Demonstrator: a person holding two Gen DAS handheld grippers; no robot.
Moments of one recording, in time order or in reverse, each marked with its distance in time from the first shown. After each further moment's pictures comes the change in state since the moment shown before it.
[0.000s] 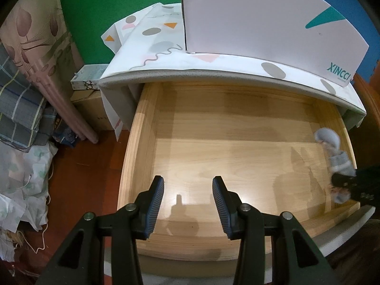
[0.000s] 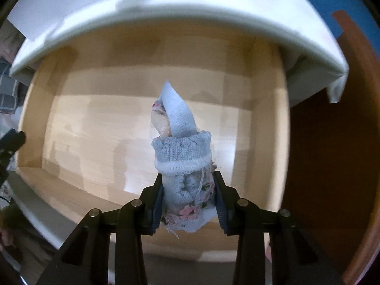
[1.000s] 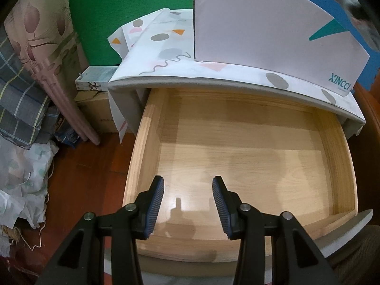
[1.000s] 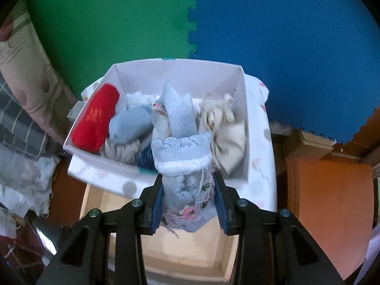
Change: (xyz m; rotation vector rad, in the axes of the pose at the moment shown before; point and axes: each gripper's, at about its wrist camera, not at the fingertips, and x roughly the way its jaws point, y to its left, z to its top) left arm -0.007 0.007 0.000 -0.033 -0.035 0.002; right arm -0.210 0.053 0.145 -0.021 -0.339 -0.004
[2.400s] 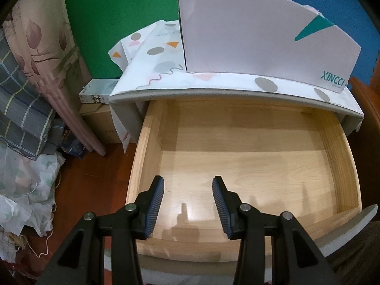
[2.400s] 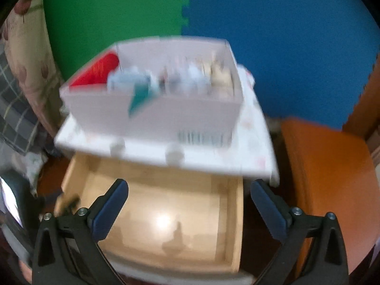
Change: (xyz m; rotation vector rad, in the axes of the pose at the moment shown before) left arm -0.016 -0.012 -0.005 0.043 -0.069 0.041; right arm 0.014 0.004 -0.141 0.021 -0.118 -0.072
